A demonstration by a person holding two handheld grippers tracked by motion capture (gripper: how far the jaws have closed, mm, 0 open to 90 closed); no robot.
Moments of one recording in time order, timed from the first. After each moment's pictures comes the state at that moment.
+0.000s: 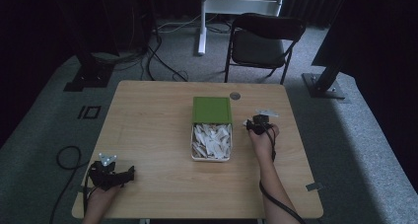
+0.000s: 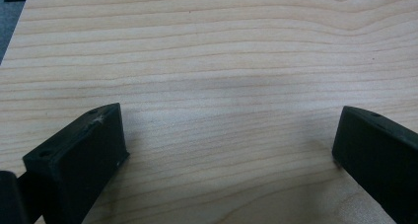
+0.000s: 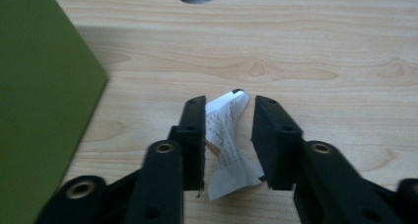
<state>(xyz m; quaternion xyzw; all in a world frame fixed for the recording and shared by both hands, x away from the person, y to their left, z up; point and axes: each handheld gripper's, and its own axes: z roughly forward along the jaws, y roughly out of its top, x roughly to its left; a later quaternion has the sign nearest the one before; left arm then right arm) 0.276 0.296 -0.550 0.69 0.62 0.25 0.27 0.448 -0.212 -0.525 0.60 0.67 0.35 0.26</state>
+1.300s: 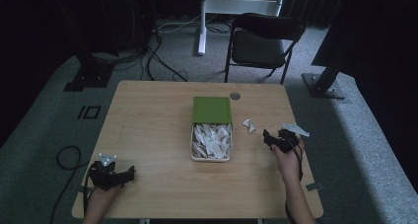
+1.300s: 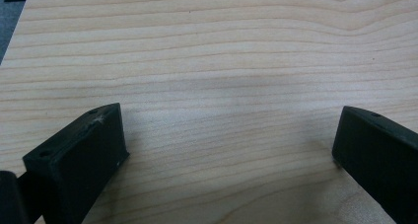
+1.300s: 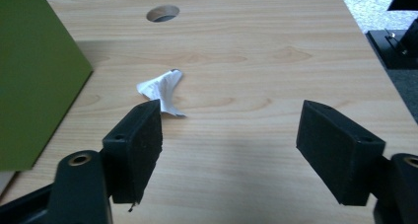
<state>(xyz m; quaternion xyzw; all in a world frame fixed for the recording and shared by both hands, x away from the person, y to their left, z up) 0.276 0.296 -0.549 0.69 0.62 0.25 0.27 0.376 -0.280 -0.513 0.60 0.63 0.40 0.28</state>
